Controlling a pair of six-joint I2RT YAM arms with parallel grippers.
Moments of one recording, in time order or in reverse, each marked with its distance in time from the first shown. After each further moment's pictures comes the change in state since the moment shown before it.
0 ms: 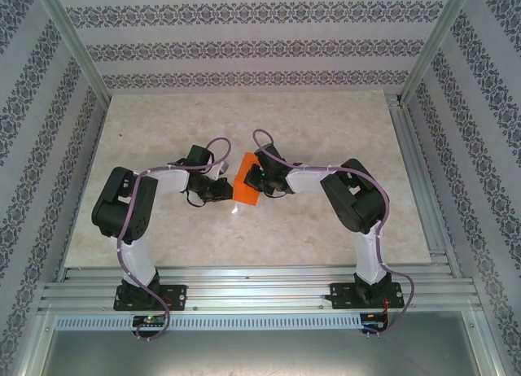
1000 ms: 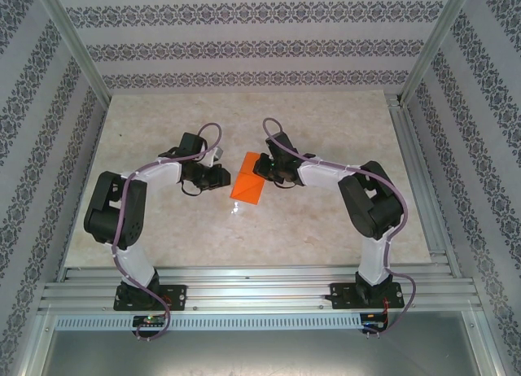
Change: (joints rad) left arm 0.034 -0.058 0.099 -0.071 0.042 -0.045; right arm -0.055 -0.109 0.012 -0.092 0.015 -0.128
